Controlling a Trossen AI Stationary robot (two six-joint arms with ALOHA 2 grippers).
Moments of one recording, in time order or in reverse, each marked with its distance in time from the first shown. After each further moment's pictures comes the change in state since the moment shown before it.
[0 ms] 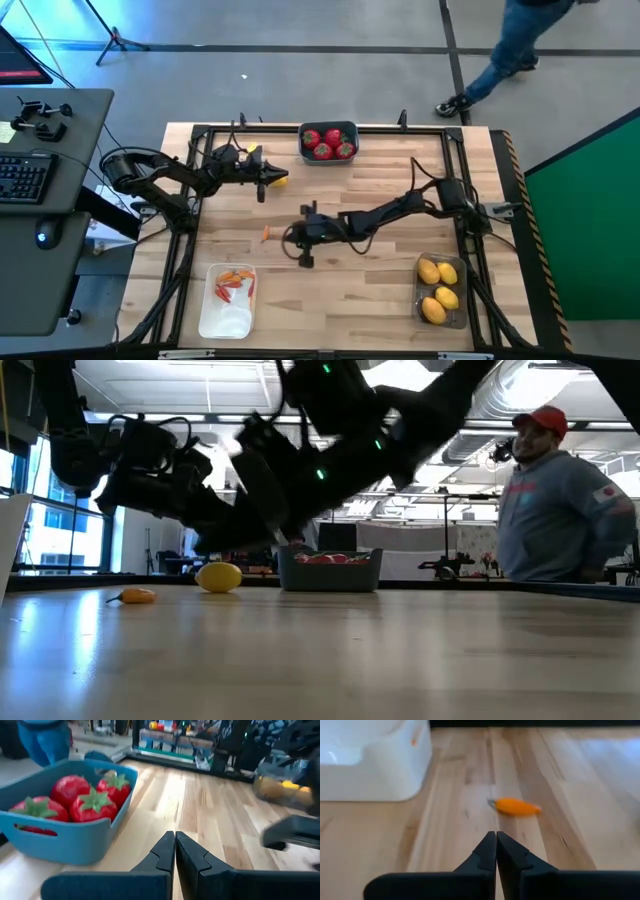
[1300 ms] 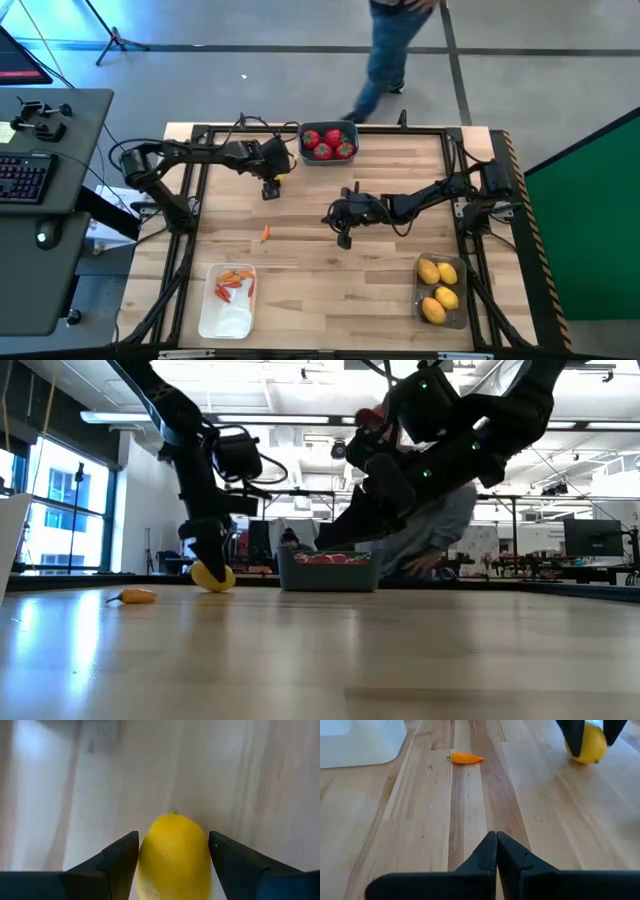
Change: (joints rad) left arm -0.148 0.114 0.648 -1.536 -0.563 0.392; right arm -0.106 -0.374 -0.532 0.130 -0.044 0.036
